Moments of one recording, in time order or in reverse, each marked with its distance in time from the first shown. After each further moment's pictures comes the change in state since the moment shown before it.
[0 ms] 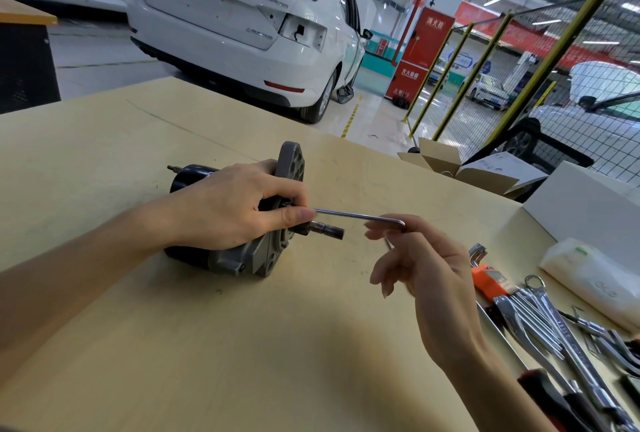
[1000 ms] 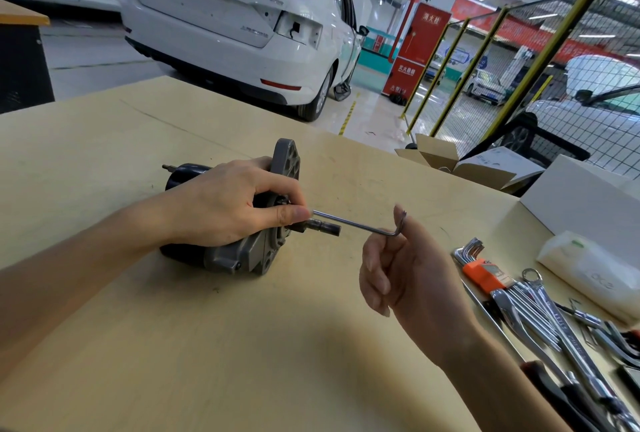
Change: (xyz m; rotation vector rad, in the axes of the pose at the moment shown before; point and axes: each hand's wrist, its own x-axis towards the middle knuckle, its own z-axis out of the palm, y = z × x) left_hand 0.001 -0.002 0.000 -0.072 -0.015 0.004; right_hand 0.004 -0.002 0.001 0.267 -0.266 0.379
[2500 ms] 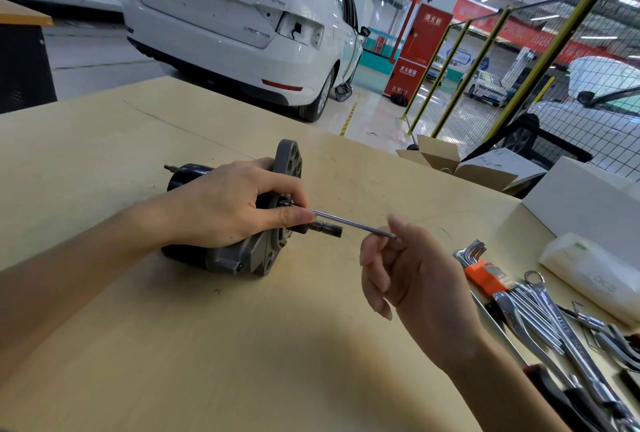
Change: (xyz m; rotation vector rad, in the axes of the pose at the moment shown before) left_hand -0.001 0.003 -0.001 -0.003 -0.004 -0.019; right_hand -0.003 0.001 -0.001 -0.023 -0.081 -0.111
